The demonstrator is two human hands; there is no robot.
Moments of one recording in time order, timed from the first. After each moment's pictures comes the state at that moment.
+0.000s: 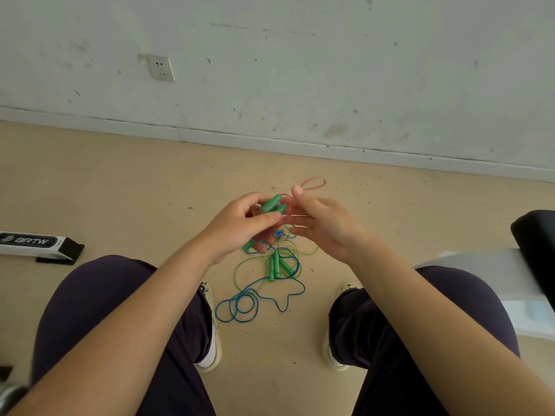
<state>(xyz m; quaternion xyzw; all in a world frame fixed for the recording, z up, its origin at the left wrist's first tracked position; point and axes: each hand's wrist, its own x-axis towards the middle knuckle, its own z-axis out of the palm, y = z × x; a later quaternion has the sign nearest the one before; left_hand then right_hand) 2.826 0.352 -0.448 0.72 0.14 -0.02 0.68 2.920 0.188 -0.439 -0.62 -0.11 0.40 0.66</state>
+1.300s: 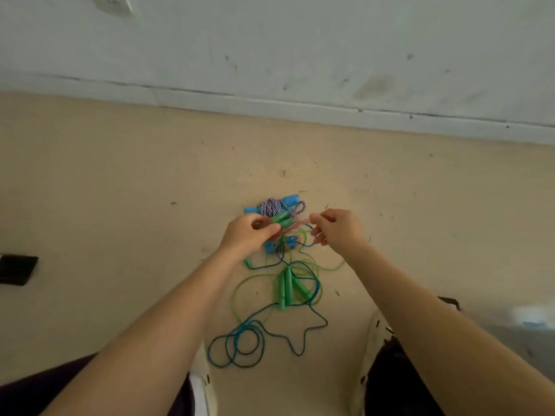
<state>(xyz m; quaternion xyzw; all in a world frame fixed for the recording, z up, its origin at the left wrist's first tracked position) 3.004 0.441 -0.716 0.80 0.32 -0.08 0.50 3.104 0.255 -0.689 -0.84 -0.01 0.28 0.47</state>
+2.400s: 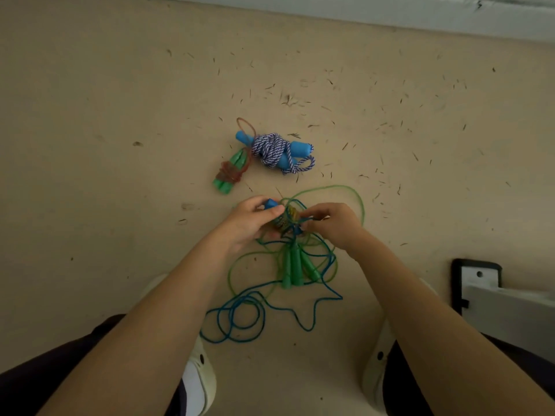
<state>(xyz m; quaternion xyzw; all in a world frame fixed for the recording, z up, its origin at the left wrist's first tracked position) 2.994 0.428 -0.837 0.53 0.38 -0.16 0.74 3.083 0.248 -0.825 -0.84 -0.07 0.39 0.38</state>
